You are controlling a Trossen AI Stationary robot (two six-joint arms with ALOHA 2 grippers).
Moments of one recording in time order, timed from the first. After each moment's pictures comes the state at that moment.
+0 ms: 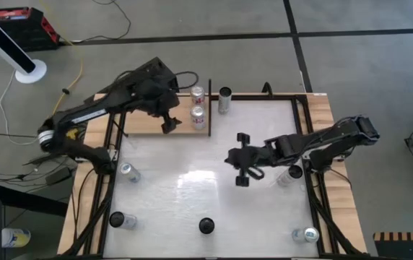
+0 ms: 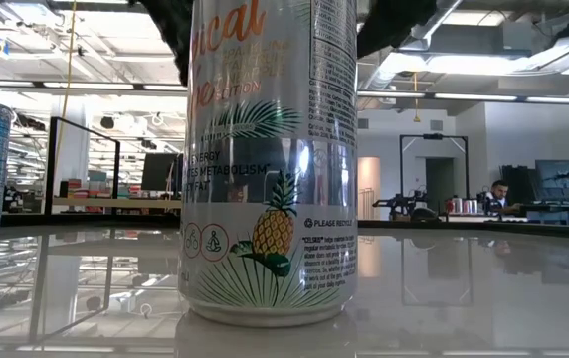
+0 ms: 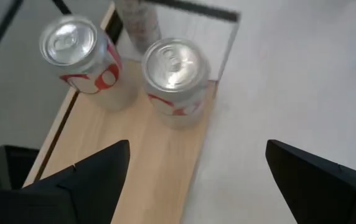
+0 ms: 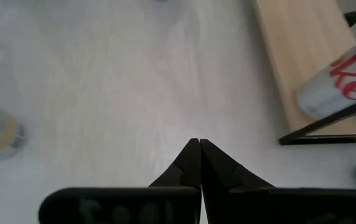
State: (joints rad) left arm 0.49 1.33 1.28 -0.71 0.07 0.16; right arm 0.22 1.42 1.18 -0.55 0.32 0.10
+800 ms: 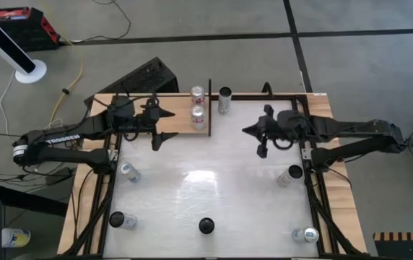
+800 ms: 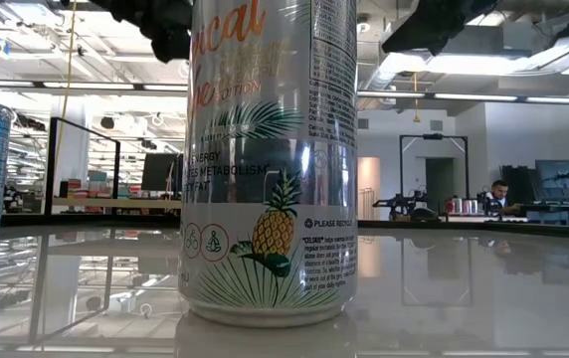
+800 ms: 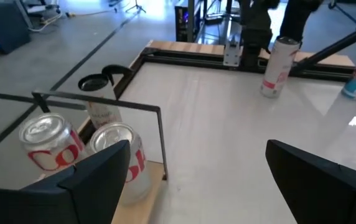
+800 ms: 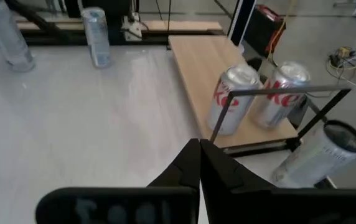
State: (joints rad) left arm 0.31 0.91 0.81 -0.15 0.04 0.04; right arm -0.09 0.97 0.90 -0.34 0.18 -0.04
